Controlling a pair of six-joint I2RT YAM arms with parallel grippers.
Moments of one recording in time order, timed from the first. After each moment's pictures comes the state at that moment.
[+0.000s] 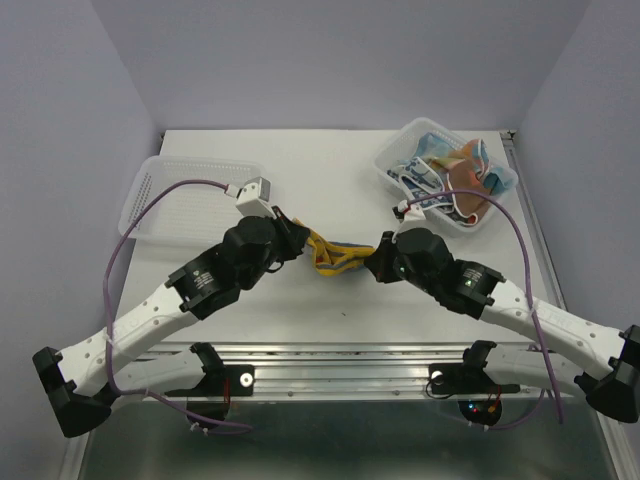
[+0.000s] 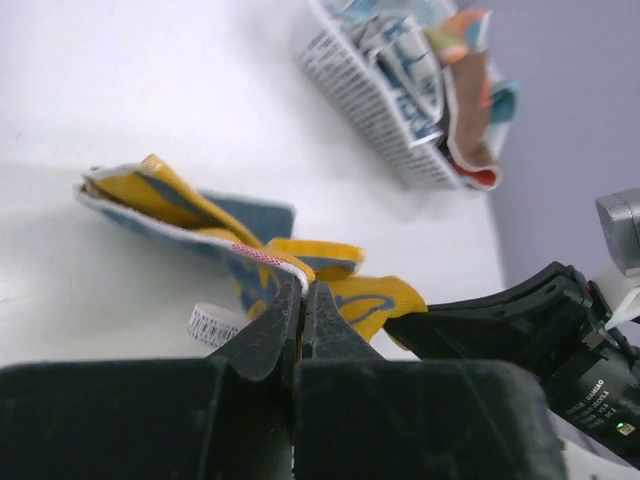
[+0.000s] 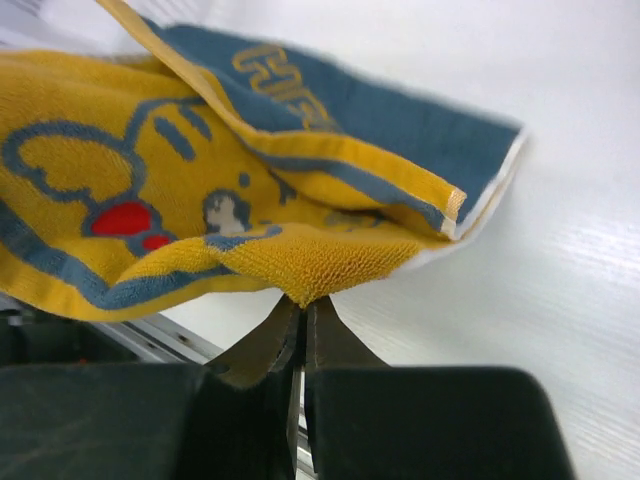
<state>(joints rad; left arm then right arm) -0.92 0.95 0.95 -0.43 -0.42 -0.84 0.92 1.02 0.81 -0.37 0.28 0.66</state>
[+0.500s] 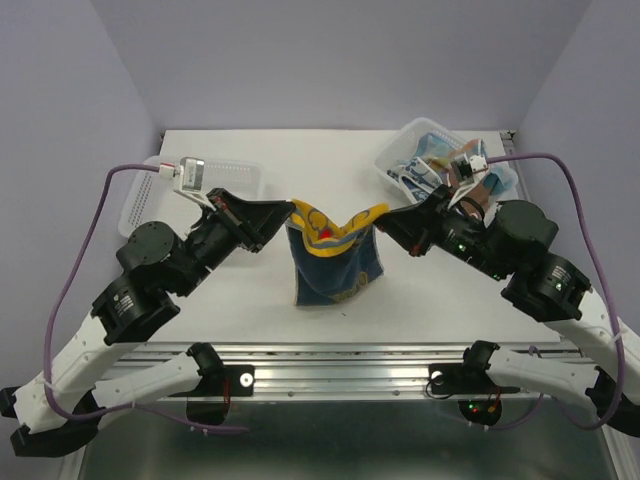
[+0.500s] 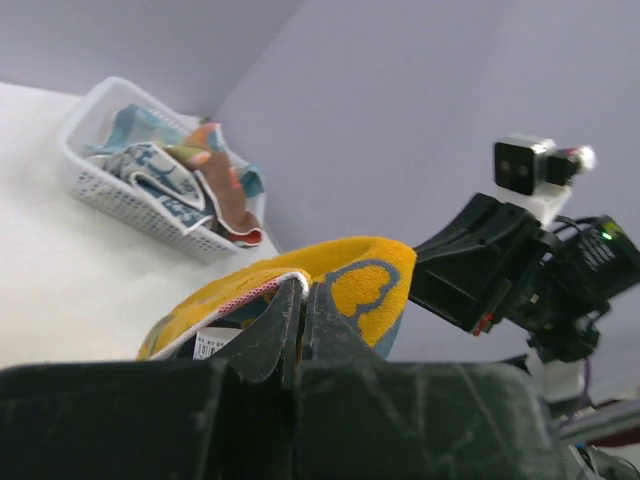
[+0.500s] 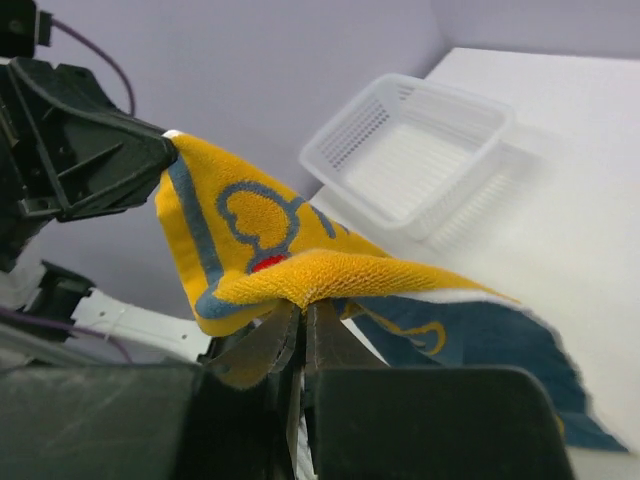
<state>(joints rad) -0.92 0.77 1.20 -0.33 -0.21 -0.75 0.92 0.88 1.26 -0.37 0.02 0.53</state>
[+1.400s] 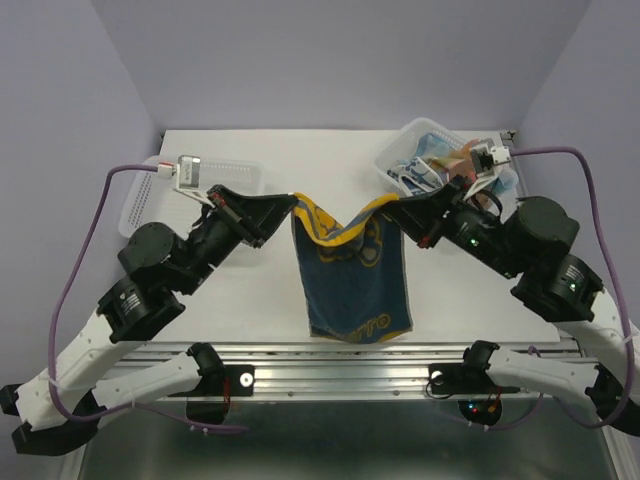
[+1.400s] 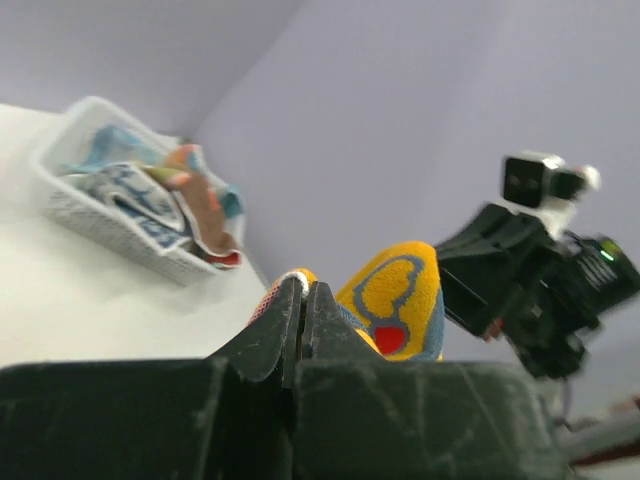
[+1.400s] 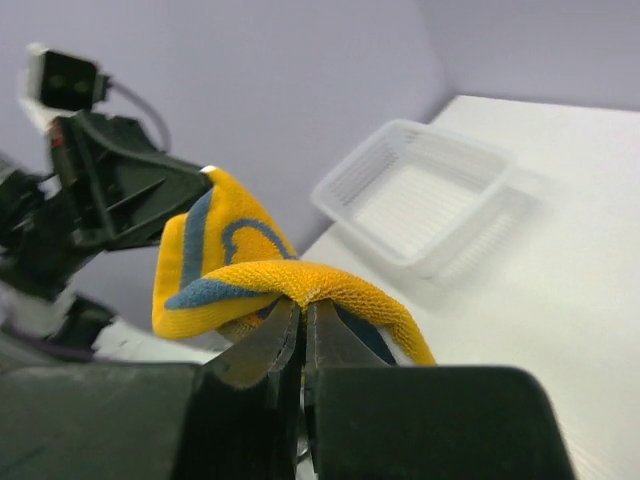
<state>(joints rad) -0.93 0.74 1.19 -0.23 -0.14 -0.78 0.92 0.87 1.36 -0.35 0.01 0.53</state>
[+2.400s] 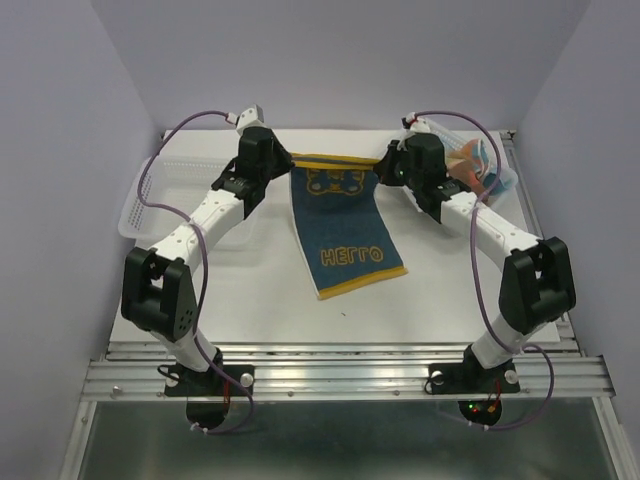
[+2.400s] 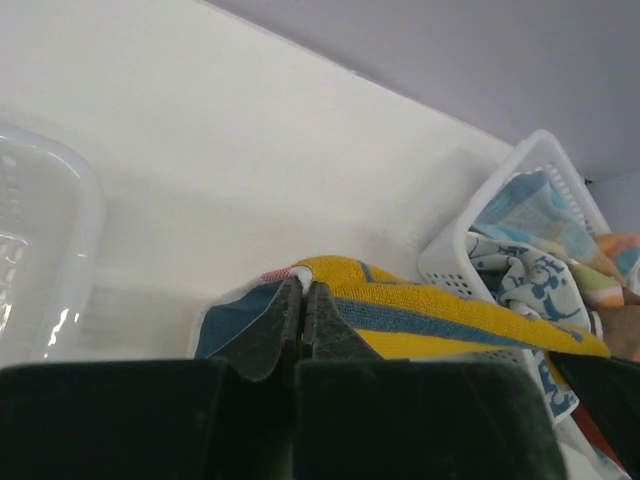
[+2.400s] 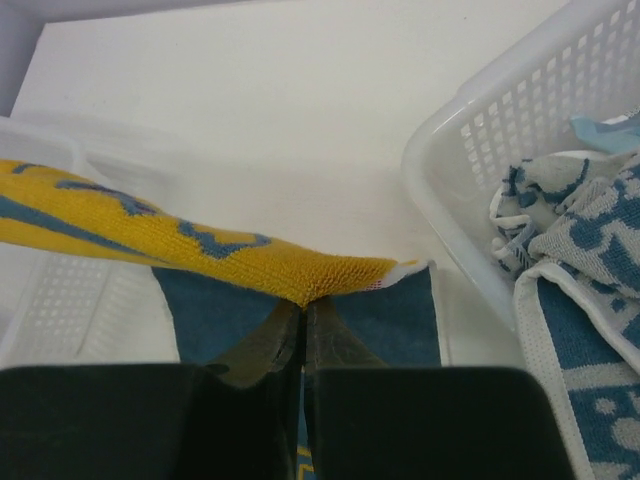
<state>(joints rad) -0.40 1.59 1.32 -0.08 -0.19 -0.67 0.38 1.63 1.27 0.01 0.01 0.38</state>
